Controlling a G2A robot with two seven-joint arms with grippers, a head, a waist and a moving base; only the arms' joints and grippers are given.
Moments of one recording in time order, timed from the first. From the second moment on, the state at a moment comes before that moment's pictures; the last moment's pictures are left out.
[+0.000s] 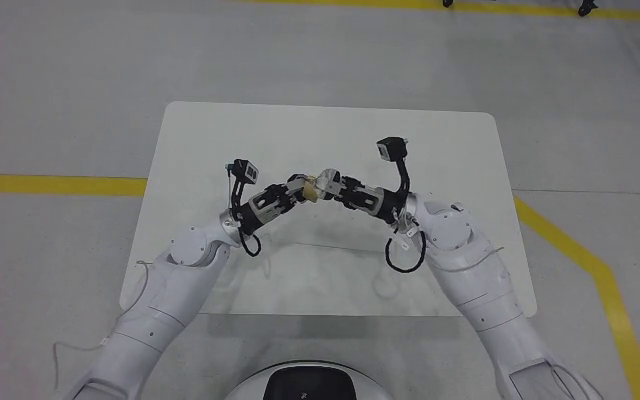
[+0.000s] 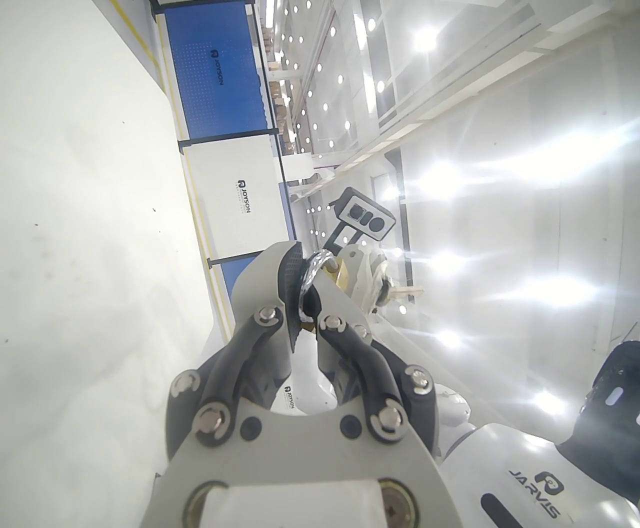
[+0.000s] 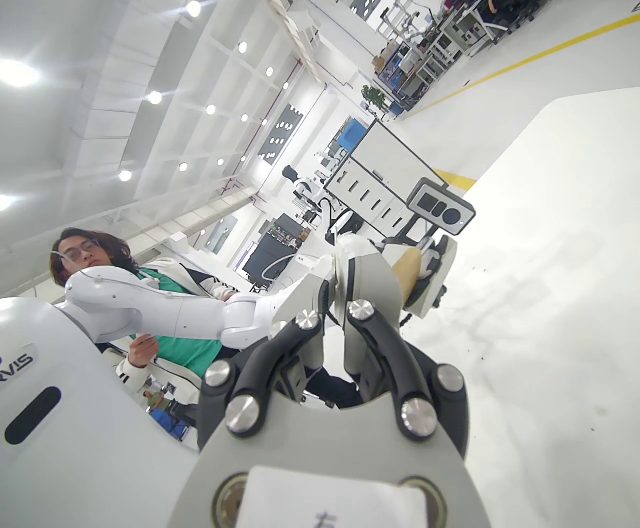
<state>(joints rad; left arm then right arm) 1.03 -1.30 -1.07 -1.19 -0.57 -0.47 -0.77 -0.97 -1.15 1.07 -1.39 0.24 -0.66 0.80</state>
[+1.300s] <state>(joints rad) 1.06 -1.32 -1.06 -1.29 -0.68 -0.28 -0.82 -0.99 -1.14 1.17 -1.41 0.12 -0.63 0.66</state>
